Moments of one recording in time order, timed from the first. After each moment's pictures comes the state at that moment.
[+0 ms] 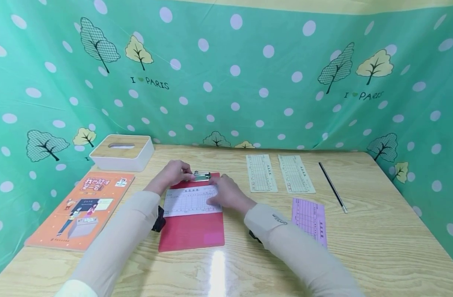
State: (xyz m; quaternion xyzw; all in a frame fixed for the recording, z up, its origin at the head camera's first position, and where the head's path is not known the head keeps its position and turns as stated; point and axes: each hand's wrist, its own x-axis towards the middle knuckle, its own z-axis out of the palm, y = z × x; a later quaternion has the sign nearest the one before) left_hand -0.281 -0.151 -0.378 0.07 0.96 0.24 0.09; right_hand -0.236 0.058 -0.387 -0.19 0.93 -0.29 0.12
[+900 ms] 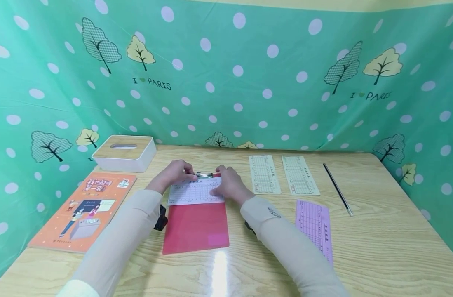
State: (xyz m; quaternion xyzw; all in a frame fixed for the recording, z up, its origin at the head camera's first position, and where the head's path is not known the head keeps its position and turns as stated) left_hand -0.283 -0.152 -0.371 0.07 0.95 0.27 0.11; right_hand -0.267 0.053 -0.385 -0.12 0.93 -0.32 0.12
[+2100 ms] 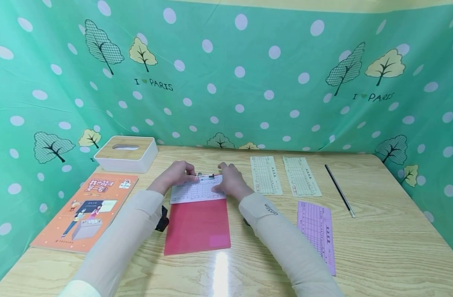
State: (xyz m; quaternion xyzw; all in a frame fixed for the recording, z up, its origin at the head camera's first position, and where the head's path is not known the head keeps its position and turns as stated) left_hand -0.281 -0.154 -0.369 0.09 0.96 0.26 0.09; right_hand -0.277 0.050 -0.382 -0.11 0.94 -0.30 0.11
